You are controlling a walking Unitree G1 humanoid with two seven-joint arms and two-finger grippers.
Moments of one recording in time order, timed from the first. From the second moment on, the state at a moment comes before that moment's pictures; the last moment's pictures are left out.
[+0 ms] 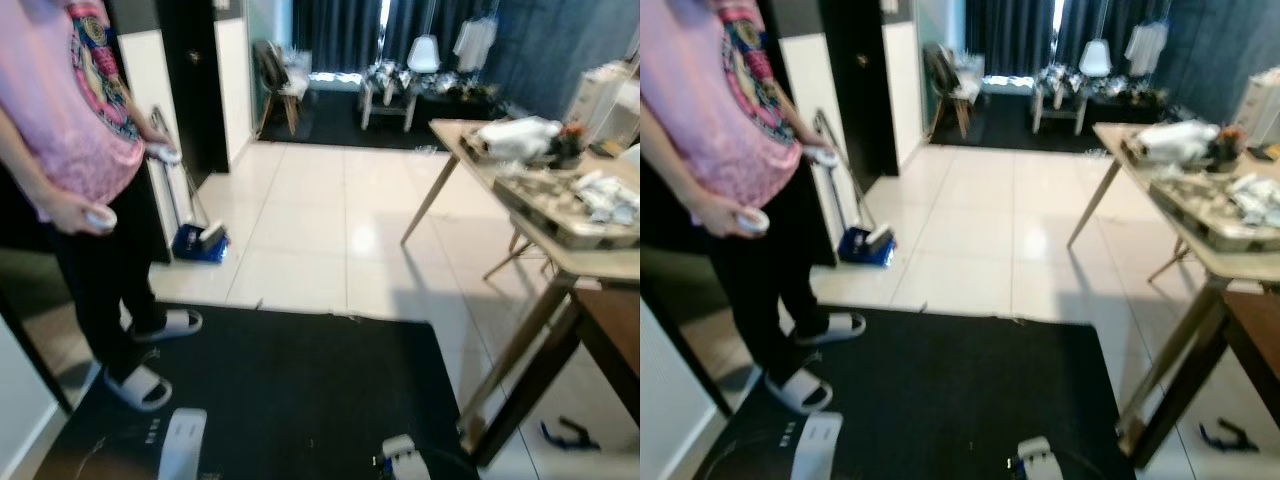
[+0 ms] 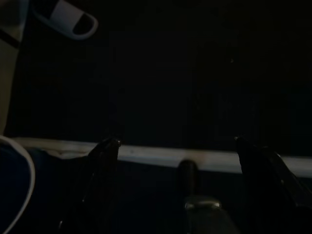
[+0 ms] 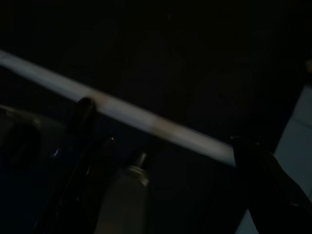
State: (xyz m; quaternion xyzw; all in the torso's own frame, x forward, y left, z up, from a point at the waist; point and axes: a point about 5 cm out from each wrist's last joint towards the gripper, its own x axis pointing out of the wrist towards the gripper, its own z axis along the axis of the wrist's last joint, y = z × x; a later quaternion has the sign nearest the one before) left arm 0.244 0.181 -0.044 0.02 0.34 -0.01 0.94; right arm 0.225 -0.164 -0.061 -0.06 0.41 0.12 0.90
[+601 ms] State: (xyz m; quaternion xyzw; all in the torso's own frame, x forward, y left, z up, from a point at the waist) left arm 0.246 0.183 -0.042 -0.01 0.33 -0.01 0.95; right arm 0.227 -0.164 -0.060 -0.09 0.40 0.11 0.91
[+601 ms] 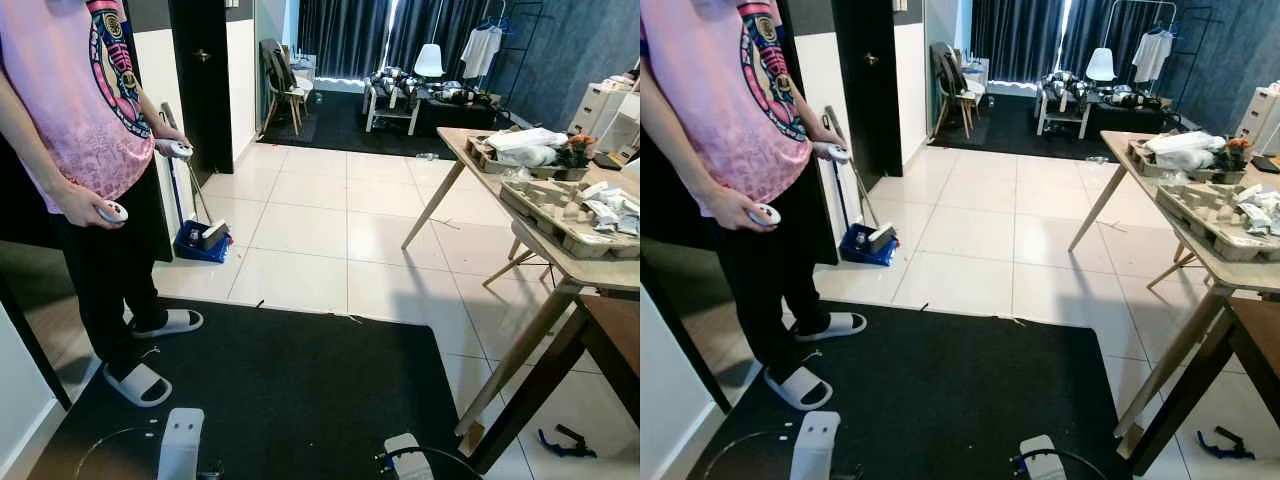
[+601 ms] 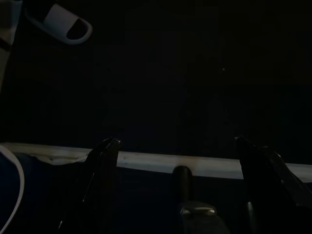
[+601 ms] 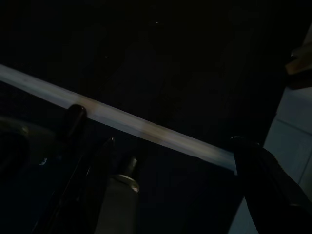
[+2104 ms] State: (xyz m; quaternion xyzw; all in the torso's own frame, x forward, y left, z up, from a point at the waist) left arm 0.250 0.176 -0.038 -0.04 0.31 -0.01 0.95; right arm 0.227 -0.163 -0.060 -0.10 0.40 0.13 0.90
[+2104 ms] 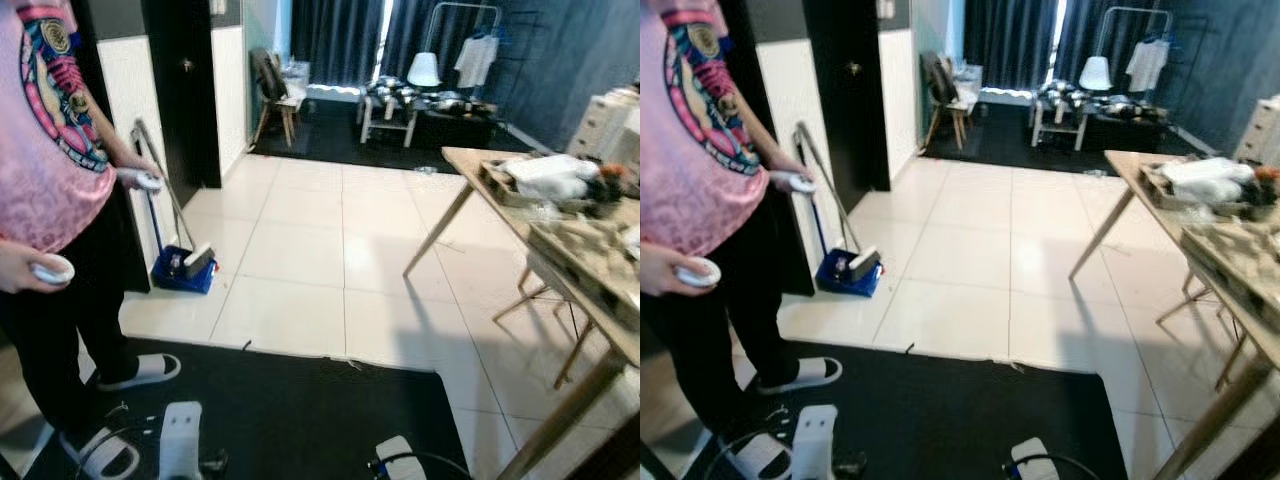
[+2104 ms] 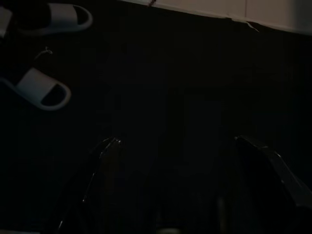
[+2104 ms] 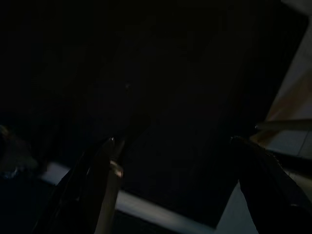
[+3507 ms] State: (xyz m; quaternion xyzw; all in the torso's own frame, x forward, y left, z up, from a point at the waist) left arm 0.250 0.189 -0.036 -0.04 0.30 0.01 0.95; right arm 0.221 -0.147 -0.064 -0.09 0.41 0.16 0.90
